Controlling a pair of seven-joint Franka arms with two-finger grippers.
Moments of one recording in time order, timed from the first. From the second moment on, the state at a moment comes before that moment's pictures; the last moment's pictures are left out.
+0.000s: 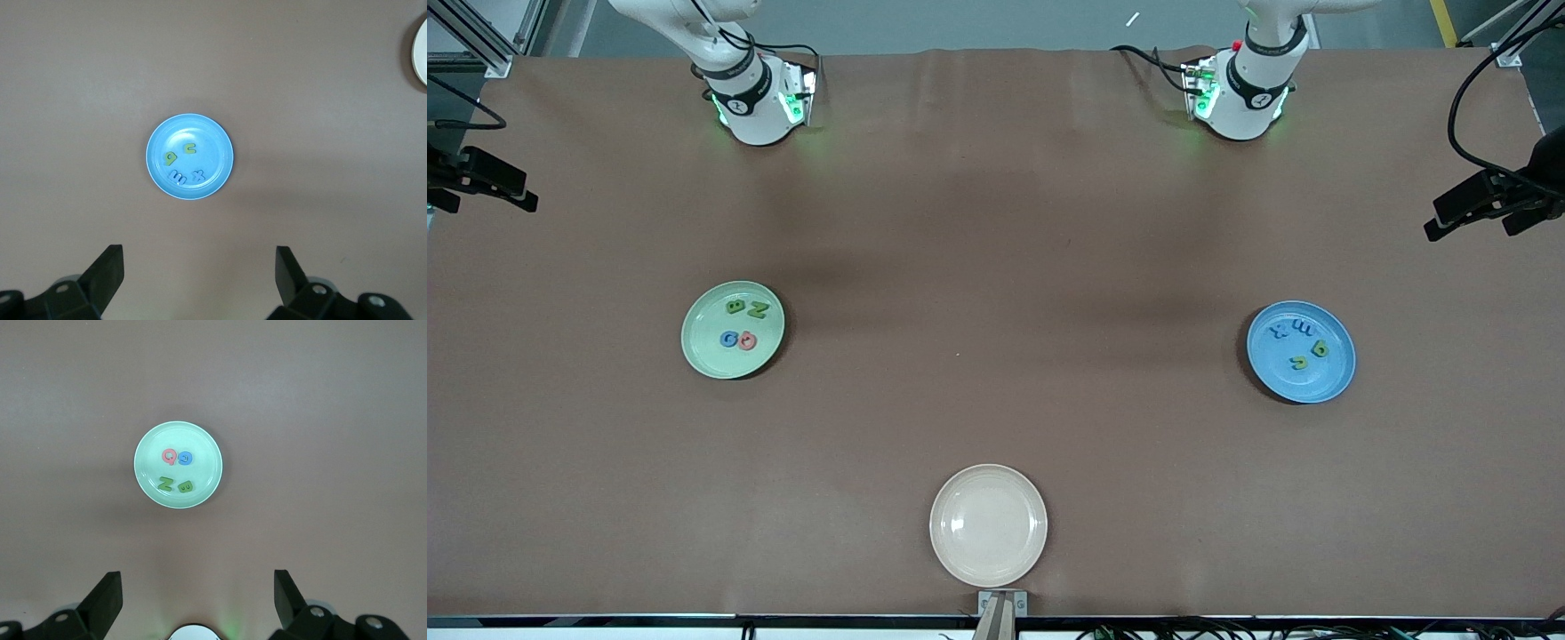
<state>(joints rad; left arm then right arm) -0.02 -0.01 0.03 -1.54 -0.06 1.55 -0.07 -0.02 -0.07 -0.10 -1.62 0.00 1.46 -0.11</state>
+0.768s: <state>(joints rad) -0.03 -0.01 0.03 -1.54 -0.06 1.55 -0.07 -0.02 -0.08 -0.10 -1.62 0.01 1.47 -0.11</state>
